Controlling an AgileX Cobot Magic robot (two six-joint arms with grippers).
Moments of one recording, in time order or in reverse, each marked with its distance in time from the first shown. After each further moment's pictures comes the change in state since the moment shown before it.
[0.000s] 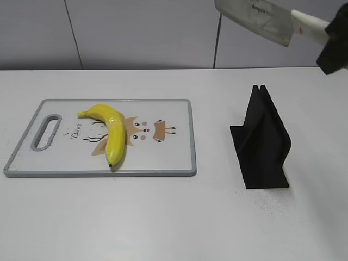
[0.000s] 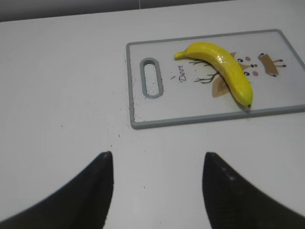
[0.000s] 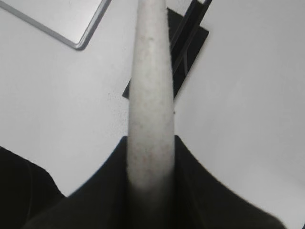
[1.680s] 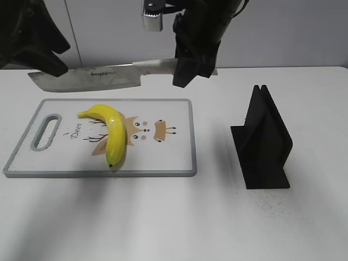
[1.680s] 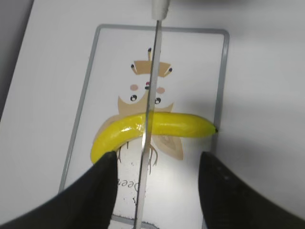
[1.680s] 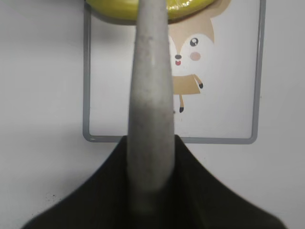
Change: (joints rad) left arm -0.179 1.366 -0.851 -0.382 0.132 1.294; right arm 0.116 0.733 -0.598 0.258 -0.003 -1.024
